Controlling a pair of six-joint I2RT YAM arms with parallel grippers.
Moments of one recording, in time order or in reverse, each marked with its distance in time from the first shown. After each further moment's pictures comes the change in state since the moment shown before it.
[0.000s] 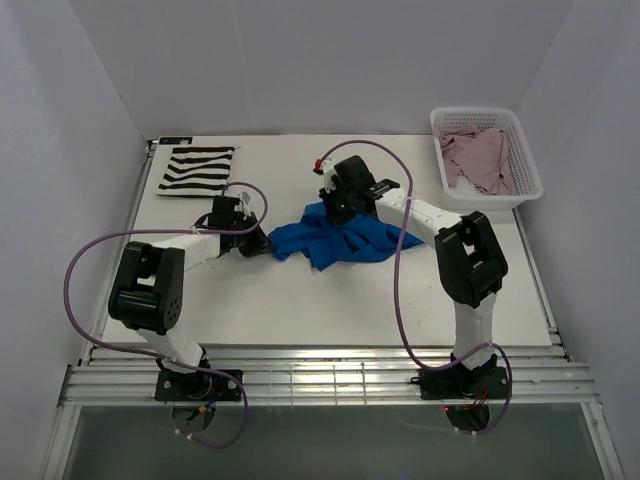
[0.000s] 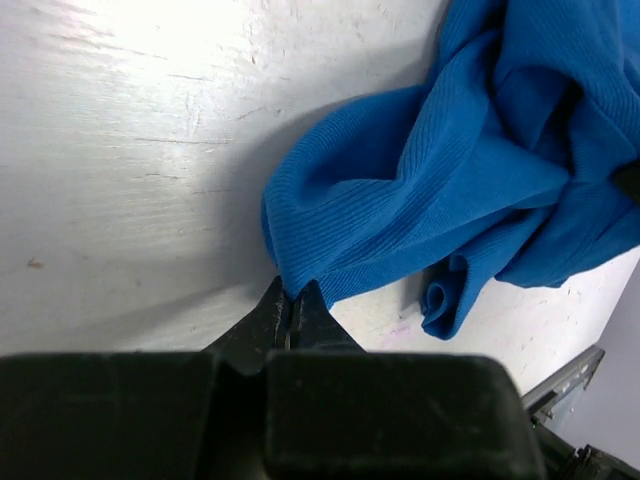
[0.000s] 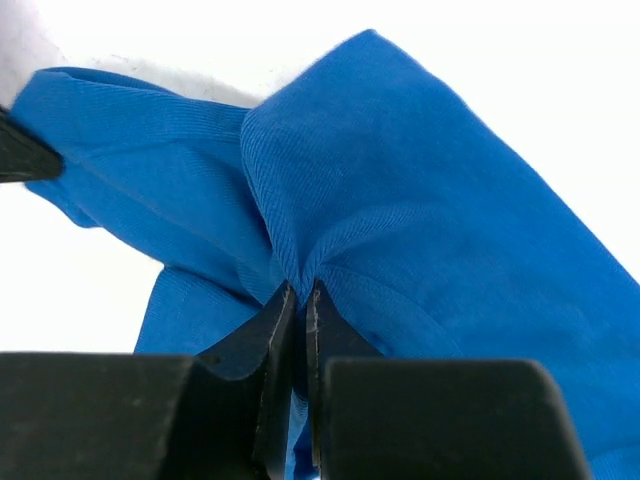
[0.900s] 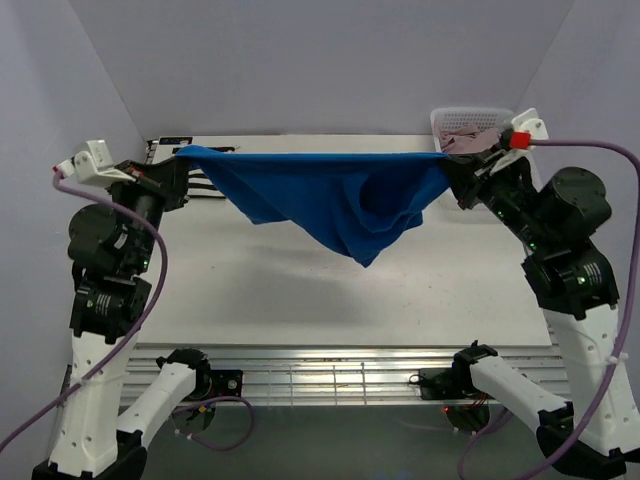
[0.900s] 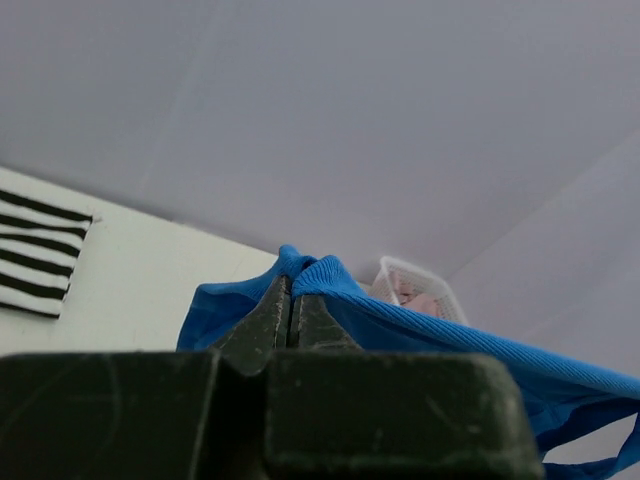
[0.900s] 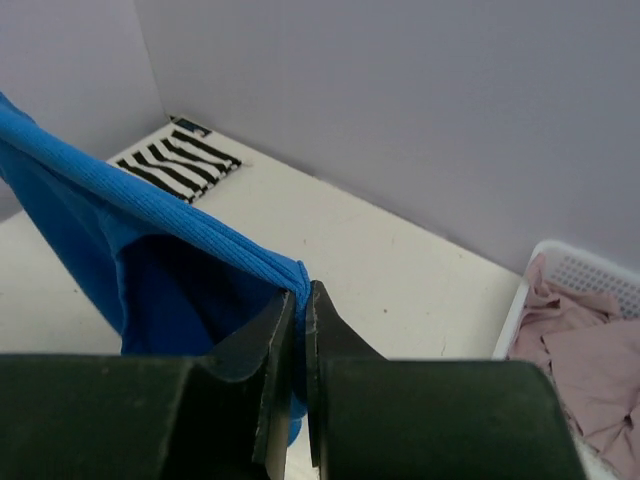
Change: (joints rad) left arm -0.005 -0.892 0.409 -0.254 -0.507 0.044; right arm -0.282 -1.073 -0.094 -0.109 -0.031 -0.011
